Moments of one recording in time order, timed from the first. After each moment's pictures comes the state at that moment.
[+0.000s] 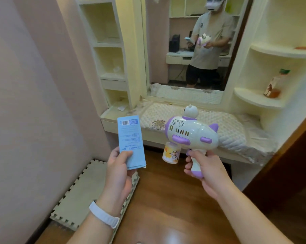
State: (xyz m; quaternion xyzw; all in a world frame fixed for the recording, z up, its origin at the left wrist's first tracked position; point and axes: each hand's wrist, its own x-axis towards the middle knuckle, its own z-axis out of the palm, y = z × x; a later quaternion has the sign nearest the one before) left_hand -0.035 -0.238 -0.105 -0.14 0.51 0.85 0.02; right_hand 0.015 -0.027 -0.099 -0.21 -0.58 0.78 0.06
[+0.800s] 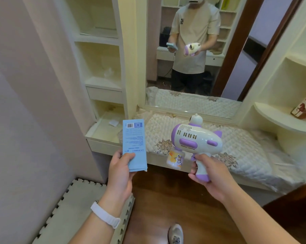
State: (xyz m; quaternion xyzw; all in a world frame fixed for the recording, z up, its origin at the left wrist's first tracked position) left_hand -0.331 -0.266 -0.137 -0.13 0.51 0.84 0.11; right_hand -0.256 -0.040 -0.126 -0.28 -0.54 0.79 0.02
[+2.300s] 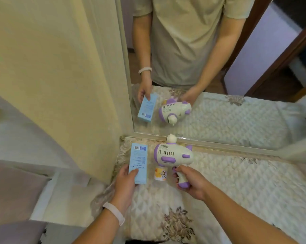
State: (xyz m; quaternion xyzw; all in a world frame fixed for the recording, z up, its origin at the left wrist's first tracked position) left_hand -0.772 -0.115 -0.329 -0.24 0.63 0.69 0.25; right_hand -0.699 0.094 -0.295 -0.43 -0.47 0.75 -0.17
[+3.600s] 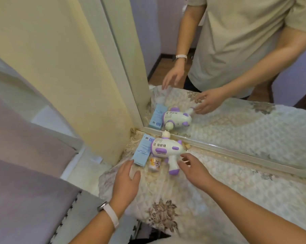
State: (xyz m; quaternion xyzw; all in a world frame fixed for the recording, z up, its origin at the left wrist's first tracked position) left_hand -0.677 -0.090 -0.269 -0.08 0.92 0.38 0.09; right_hand -0.683 0.161 -0.288 -0.13 -0.85 0.49 -0.14
